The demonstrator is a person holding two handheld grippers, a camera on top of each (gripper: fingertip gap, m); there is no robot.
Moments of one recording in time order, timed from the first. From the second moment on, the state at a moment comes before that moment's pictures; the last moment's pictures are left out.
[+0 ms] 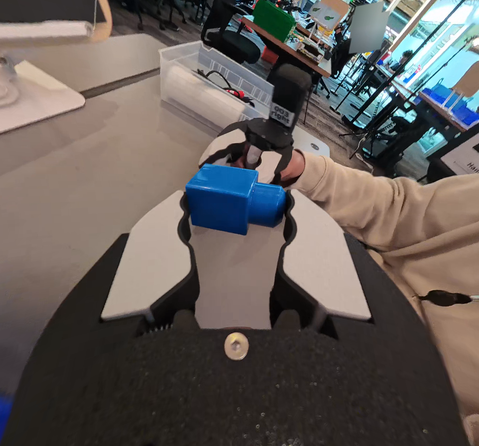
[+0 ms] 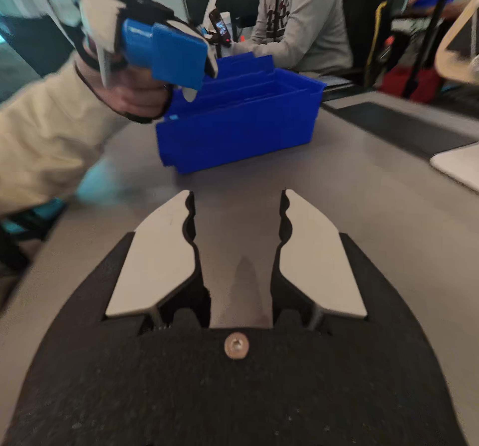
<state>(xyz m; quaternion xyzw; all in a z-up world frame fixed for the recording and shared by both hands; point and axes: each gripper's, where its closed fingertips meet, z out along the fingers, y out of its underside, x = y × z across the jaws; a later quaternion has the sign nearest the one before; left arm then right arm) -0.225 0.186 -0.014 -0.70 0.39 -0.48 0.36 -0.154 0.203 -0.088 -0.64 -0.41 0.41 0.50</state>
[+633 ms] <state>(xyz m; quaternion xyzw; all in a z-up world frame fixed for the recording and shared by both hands) -0.167 0.167 -0.078 -0.78 0.25 -0.56 0.13 -0.195 0.170 -0.062 -0.50 -0.57 0.19 0.62</state>
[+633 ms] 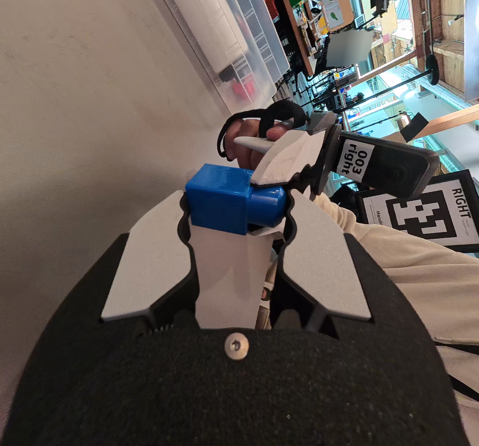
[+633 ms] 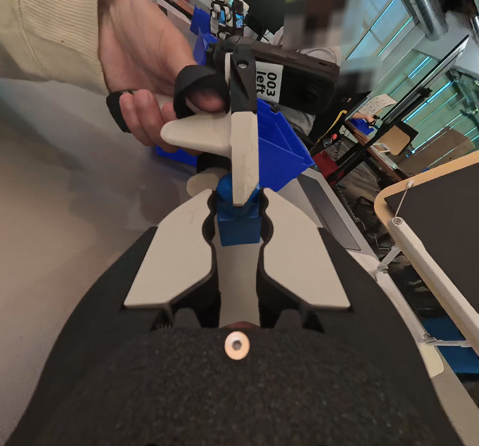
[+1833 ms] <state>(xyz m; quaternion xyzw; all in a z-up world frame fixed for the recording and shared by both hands) -0.184 0.147 -0.067 -0.71 0.48 -0.45 0.24 -0.196 0.161 -0.039 -0.60 -0.33 0.62 0.38</state>
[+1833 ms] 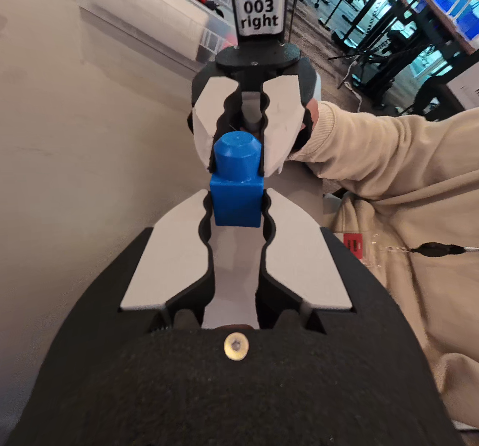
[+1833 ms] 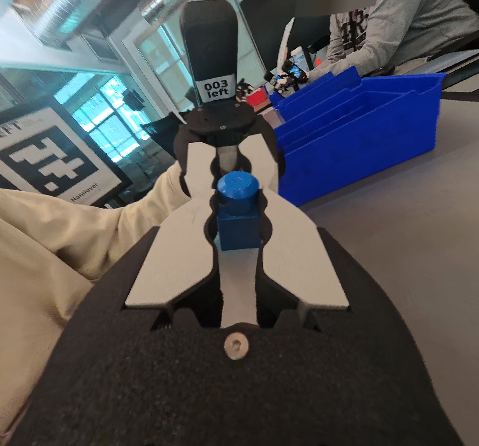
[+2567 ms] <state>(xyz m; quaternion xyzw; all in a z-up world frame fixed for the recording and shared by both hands) -0.202 0.127 -0.017 -0.68 0.33 -0.65 0.07 -0.188 0.145 -0.022 -0.48 -0.54 0.30 0.63</state>
